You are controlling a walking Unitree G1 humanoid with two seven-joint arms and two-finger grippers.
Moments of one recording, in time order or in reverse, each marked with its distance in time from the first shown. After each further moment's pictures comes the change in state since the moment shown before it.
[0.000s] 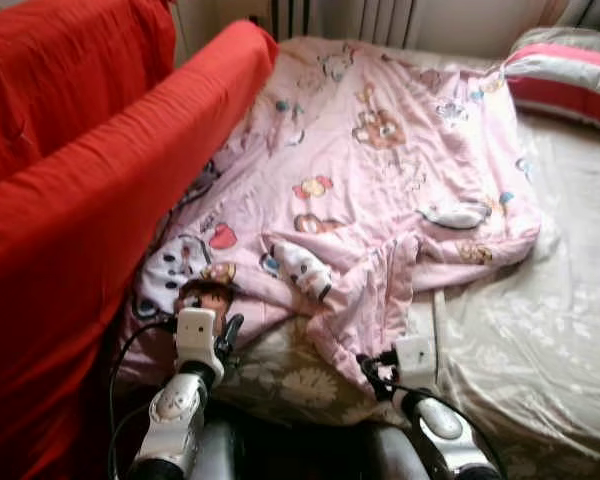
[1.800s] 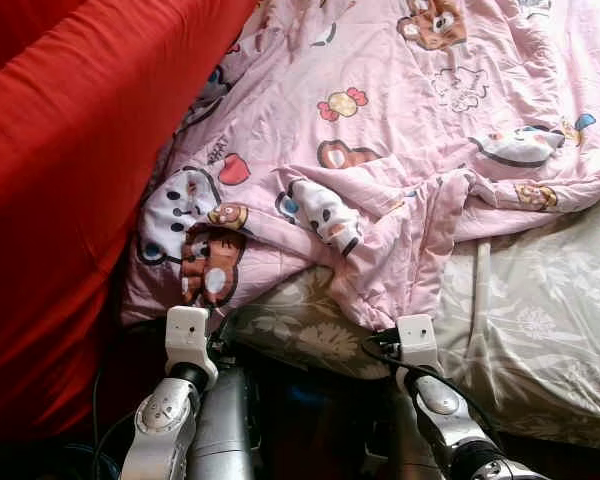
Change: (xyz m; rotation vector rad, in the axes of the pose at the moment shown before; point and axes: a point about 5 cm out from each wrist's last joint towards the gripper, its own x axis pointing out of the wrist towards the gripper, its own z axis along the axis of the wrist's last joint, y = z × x) left arm -0.028 -0.003 0.024 0.008 -0.028 -0.005; right arm 0.008 -0.018 0.021 -0.055 -0.013 -0.160
